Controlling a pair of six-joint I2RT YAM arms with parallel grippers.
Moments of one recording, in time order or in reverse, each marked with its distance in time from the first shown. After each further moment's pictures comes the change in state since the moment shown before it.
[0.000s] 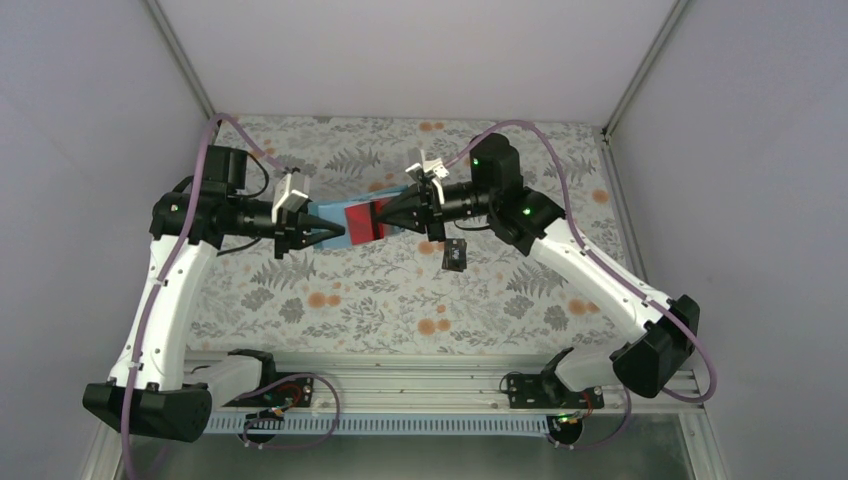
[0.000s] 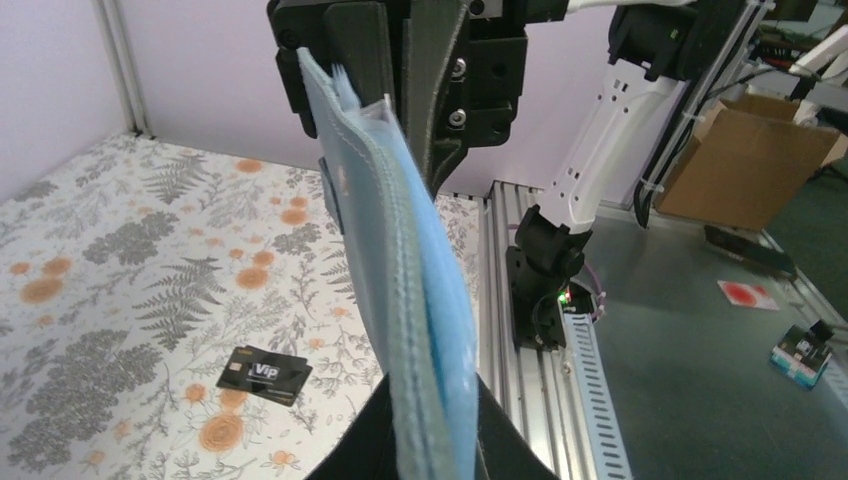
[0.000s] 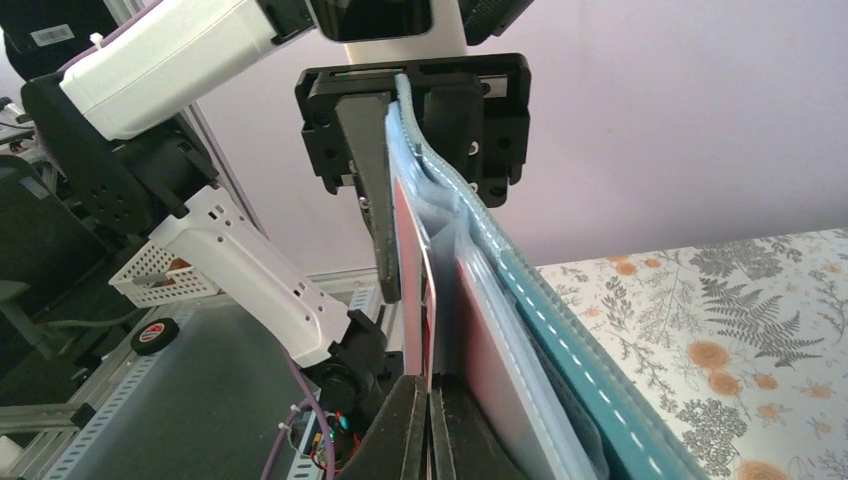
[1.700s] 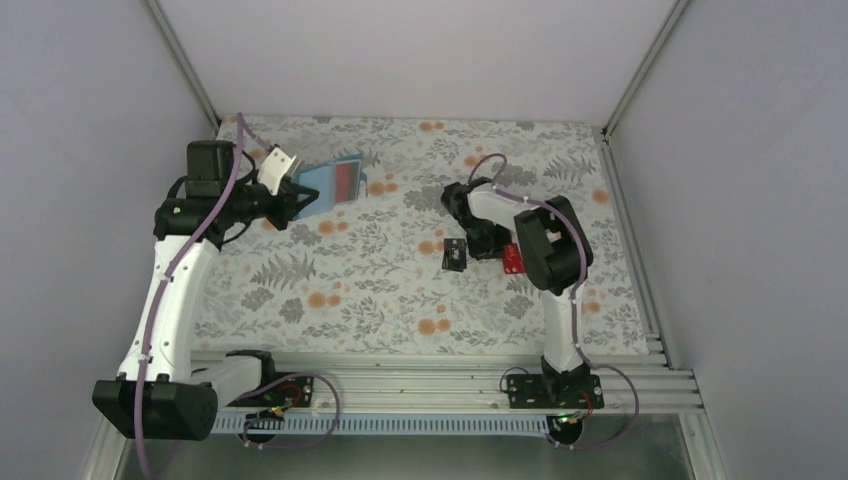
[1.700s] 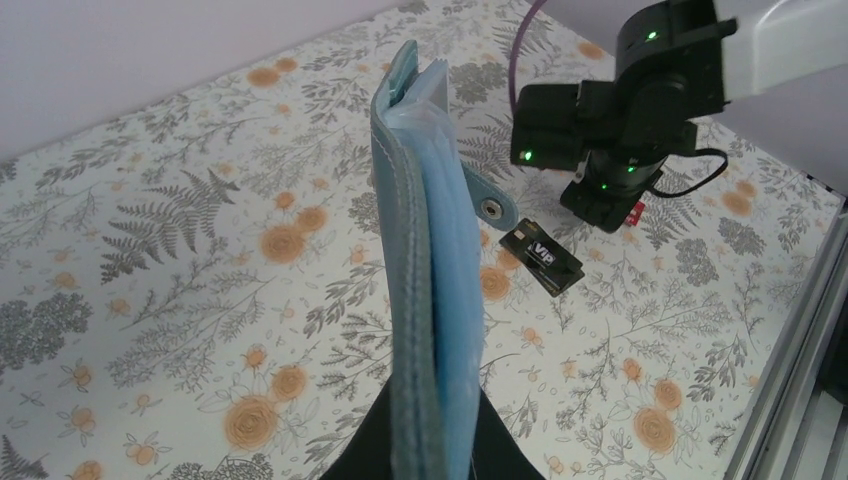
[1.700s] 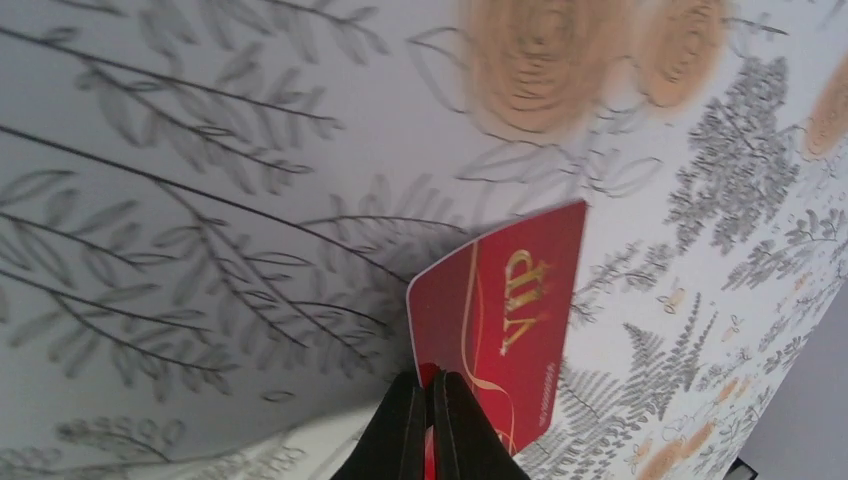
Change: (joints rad) left arm 0.096 -0.005 -0.107 0.335 -0.576 -0.428; right arm -0.211 0.719 0.114 -0.954 1.446 0.452
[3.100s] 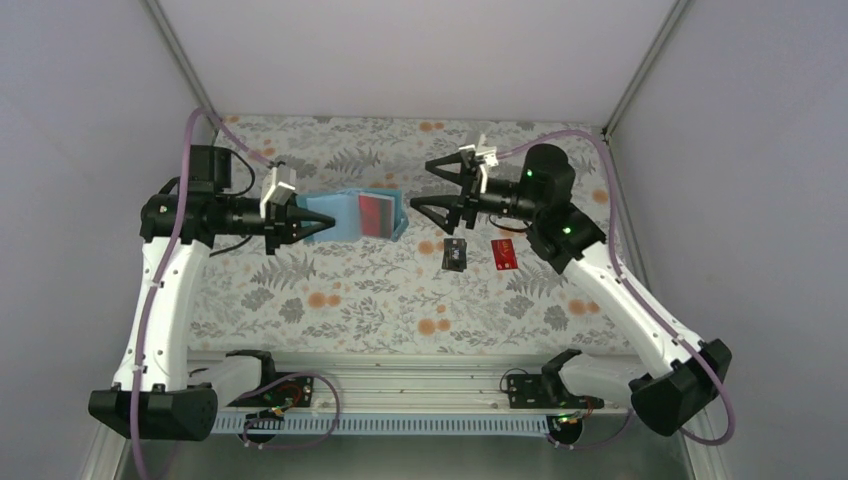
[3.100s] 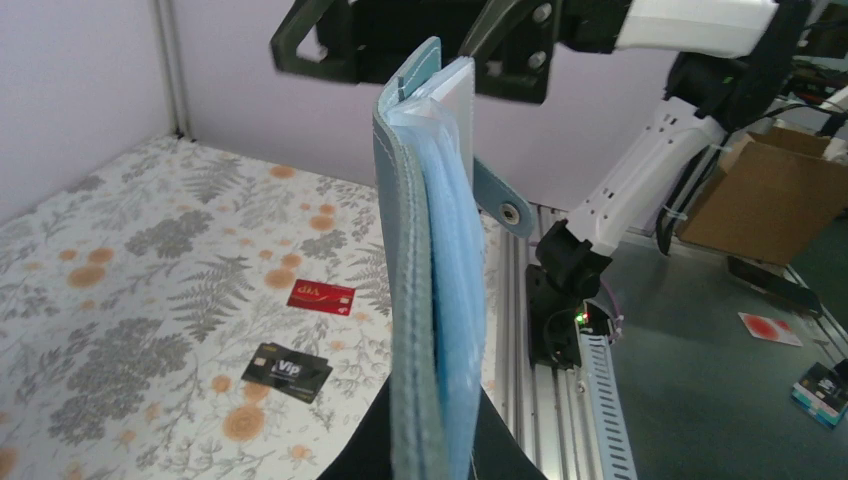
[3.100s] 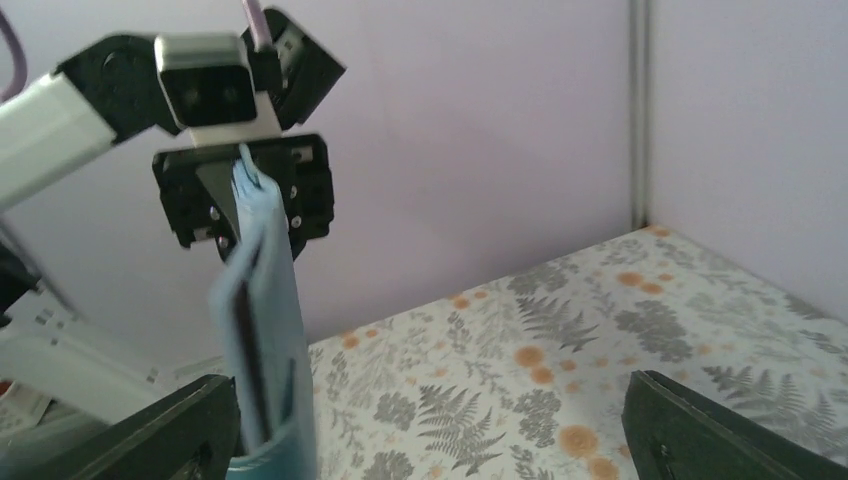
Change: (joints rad) left arm 0.000 -0.001 0.108 -0.318 0.584 0.374; right arm 0.061 -0.944 -0.280 1.099 -1.210 -0.299
